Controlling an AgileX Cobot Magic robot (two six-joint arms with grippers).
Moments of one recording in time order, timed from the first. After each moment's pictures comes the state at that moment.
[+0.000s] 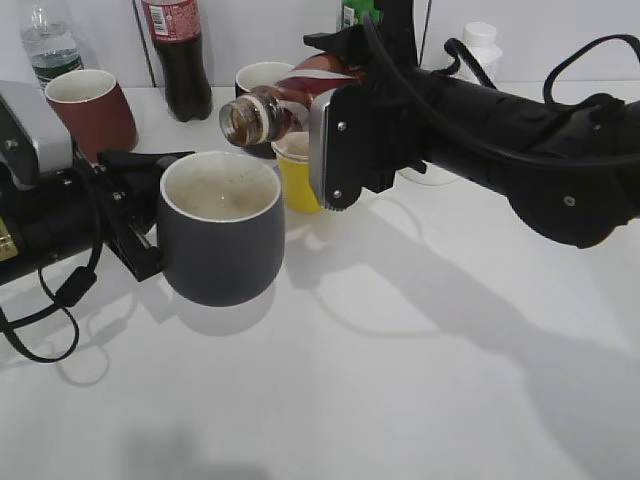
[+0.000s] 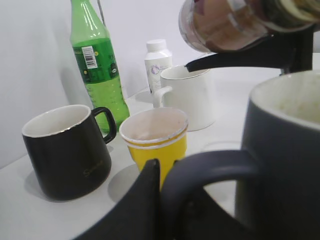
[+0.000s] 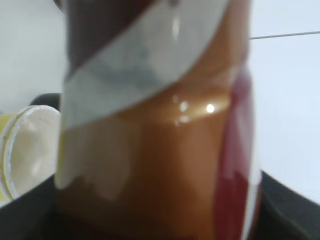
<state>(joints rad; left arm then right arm) -0.25 1.69 -0.48 0.71 -1.17 -0.09 0.63 1.75 -0.87 -0.16 -0.71 -1.29</state>
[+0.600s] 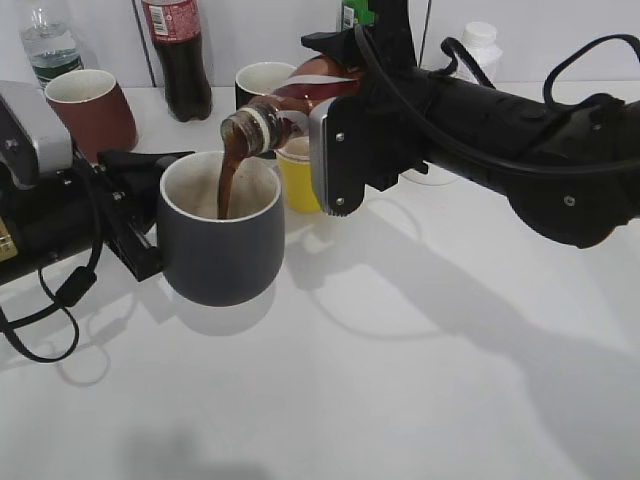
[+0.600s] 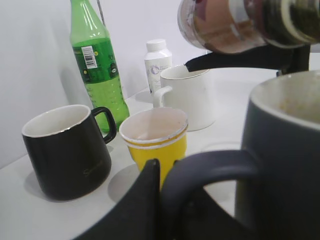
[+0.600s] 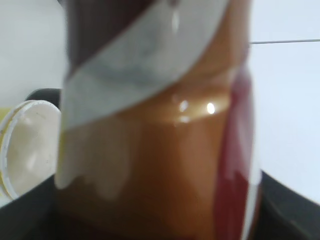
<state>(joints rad) -0.25 1.69 -0.48 0.71 -1.17 -0.09 0.63 1.75 -0.87 -0.16 -0.71 -1.37</state>
